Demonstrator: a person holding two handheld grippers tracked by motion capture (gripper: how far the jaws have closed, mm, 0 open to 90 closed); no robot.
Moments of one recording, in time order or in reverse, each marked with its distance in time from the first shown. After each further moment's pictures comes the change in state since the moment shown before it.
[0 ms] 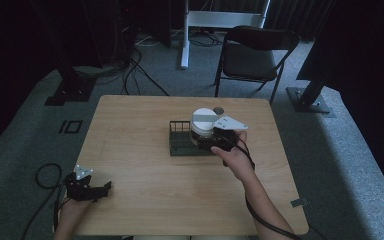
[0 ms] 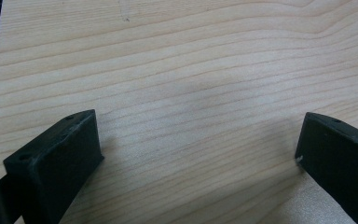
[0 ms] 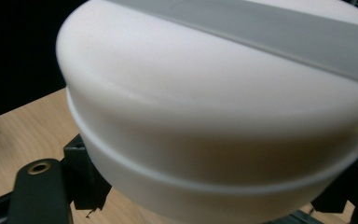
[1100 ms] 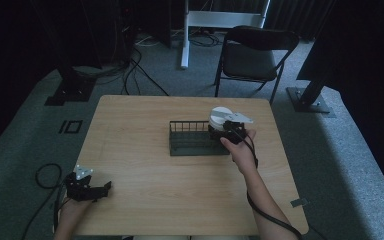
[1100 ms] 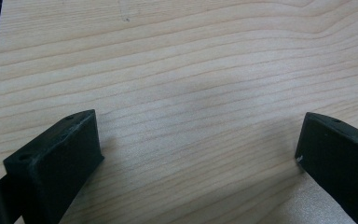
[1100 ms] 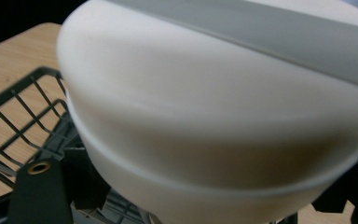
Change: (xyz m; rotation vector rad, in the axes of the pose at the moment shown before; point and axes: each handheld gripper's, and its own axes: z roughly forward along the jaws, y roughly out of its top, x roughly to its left) left arm 0.000 0.000 0.000 0.000 0.000 0.000; right arm -0.057 -0.032 0.026 0.141 -0.243 0.115
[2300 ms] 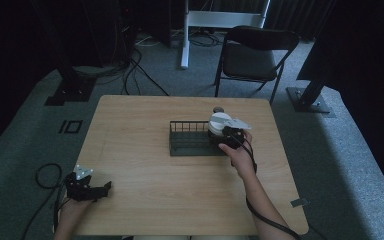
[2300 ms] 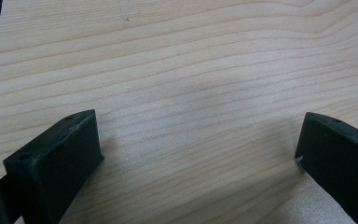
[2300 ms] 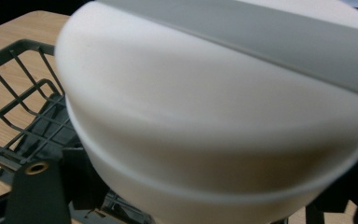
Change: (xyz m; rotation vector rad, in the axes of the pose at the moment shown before) left arm 0.000 0.000 0.000 0.000 0.000 0.000; right arm 0.000 -0.023 0.009 -0.007 -0.007 0.018
